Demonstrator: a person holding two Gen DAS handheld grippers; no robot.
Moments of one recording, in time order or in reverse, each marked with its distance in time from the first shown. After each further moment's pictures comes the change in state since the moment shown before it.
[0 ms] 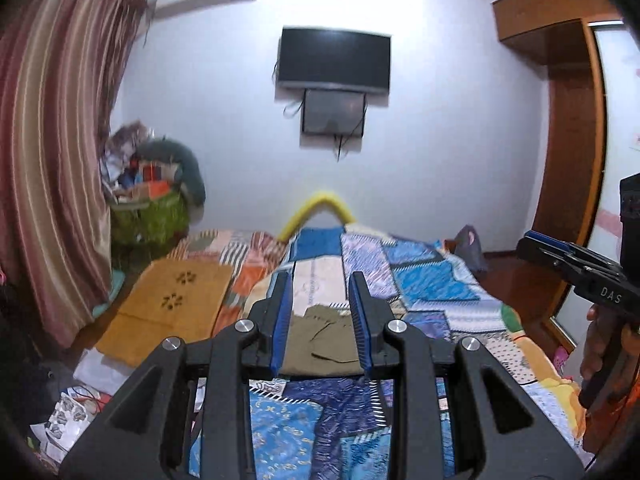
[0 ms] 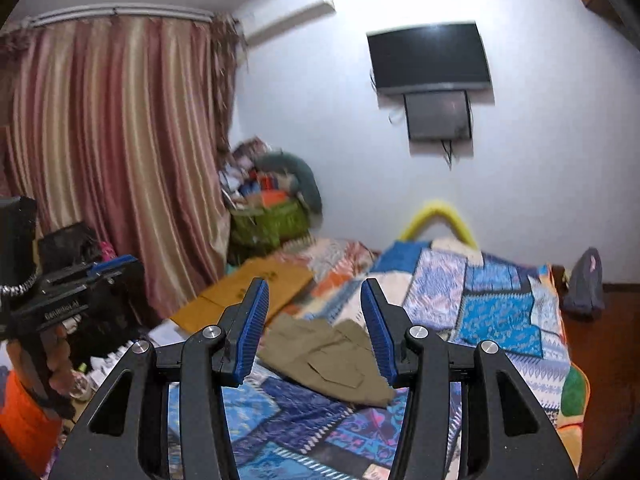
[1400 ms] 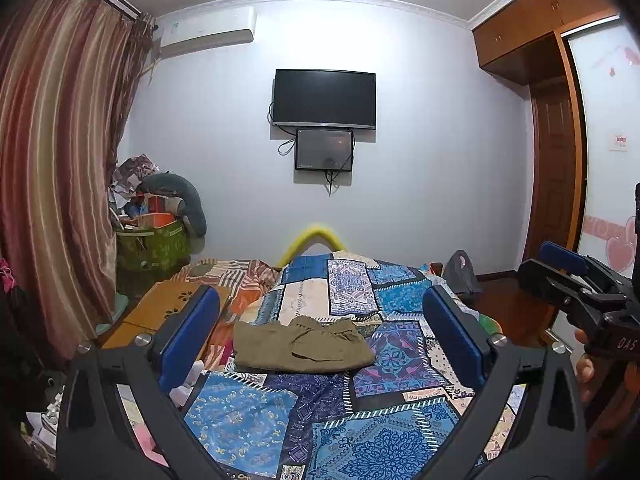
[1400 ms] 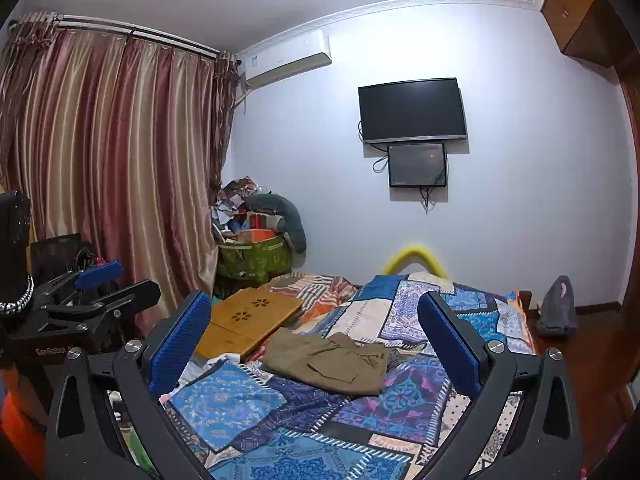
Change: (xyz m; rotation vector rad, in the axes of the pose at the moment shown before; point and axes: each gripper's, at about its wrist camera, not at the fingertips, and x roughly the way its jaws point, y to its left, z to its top) left arm -0.084 -0.054 -0.037 0.013 -0.131 0.008; right arm -0.074 0.043 -0.039 -0.041 -0.148 -0.112
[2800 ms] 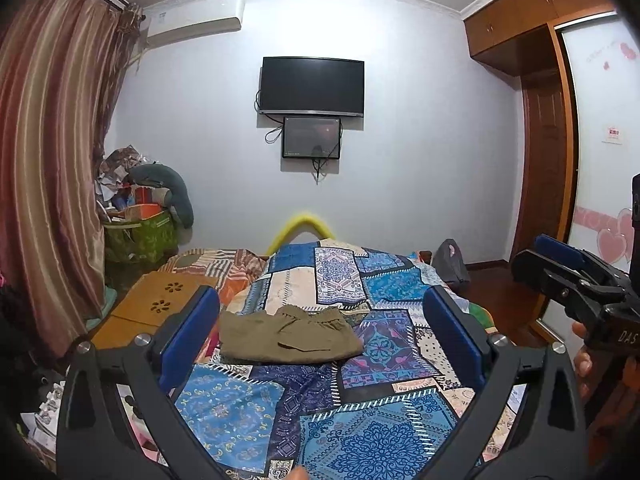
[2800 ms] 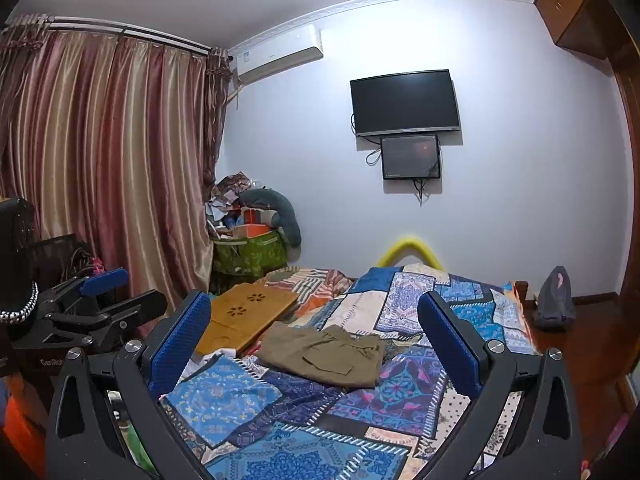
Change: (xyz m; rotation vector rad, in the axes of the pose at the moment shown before) left arm 0.012 -0.009 -0.008 0.009 0.043 -0.047; right arm 0.000 -0.003 0.003 0.018 0.026 -0.019
